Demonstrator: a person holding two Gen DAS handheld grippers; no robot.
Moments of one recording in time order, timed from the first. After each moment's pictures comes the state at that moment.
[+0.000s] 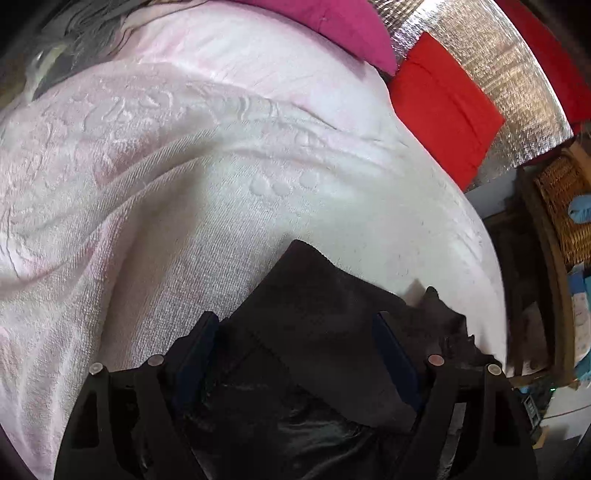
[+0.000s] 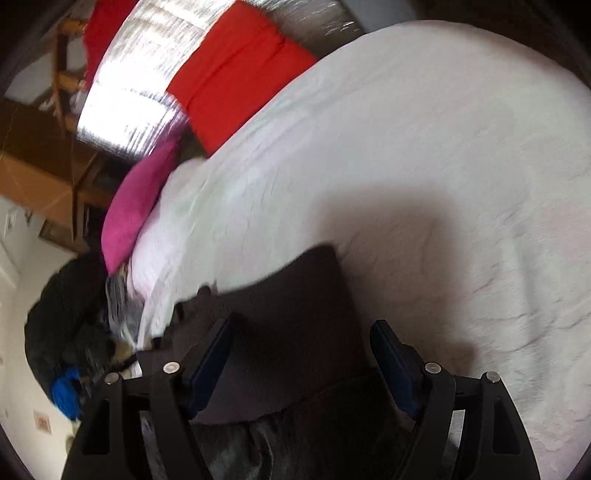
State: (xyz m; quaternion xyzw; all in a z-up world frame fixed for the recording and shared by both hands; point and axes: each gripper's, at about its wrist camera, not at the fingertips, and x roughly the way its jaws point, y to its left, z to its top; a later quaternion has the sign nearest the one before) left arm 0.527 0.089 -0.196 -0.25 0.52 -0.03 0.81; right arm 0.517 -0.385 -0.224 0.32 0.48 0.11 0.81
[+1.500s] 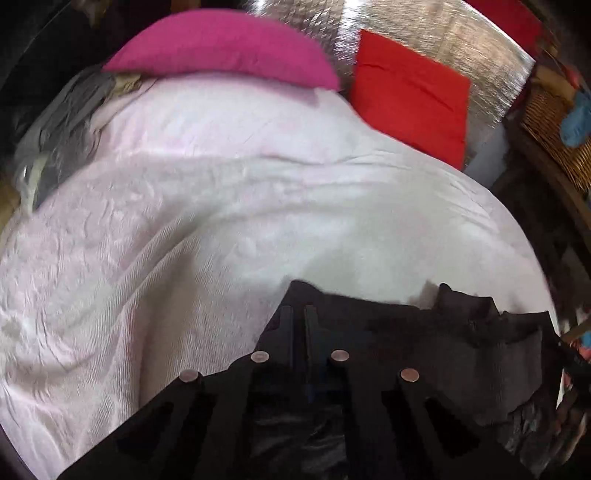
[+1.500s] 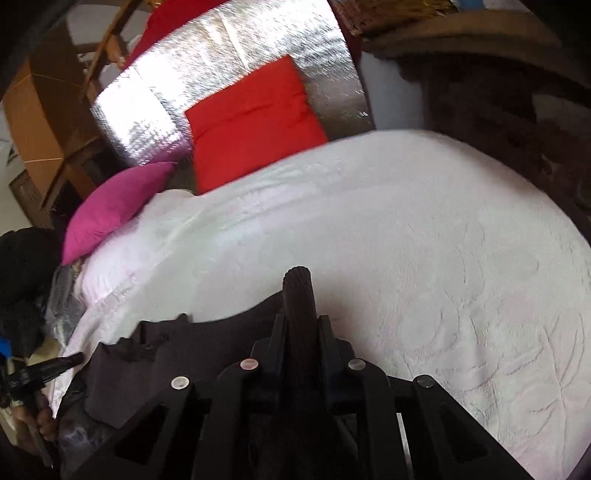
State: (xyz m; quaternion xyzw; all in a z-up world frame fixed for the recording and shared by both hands) left arm 0.538 0.064 -0.182 -0.09 0.46 -0.03 0.88; right arm 0.500 -0.352 -0.189 0.18 0.38 0.00 0.91
